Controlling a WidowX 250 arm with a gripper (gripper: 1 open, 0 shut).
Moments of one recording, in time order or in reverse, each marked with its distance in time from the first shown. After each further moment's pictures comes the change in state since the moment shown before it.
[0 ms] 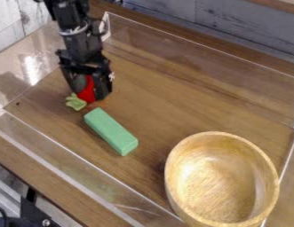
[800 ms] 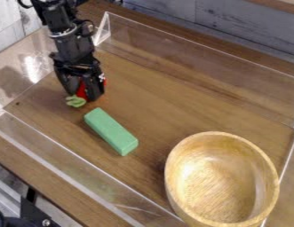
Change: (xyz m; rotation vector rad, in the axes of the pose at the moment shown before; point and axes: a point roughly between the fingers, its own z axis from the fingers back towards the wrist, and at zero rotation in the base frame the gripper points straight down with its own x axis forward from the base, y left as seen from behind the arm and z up) arm -0.001 0.024 -0.013 -0.023 -0.019 -0.034
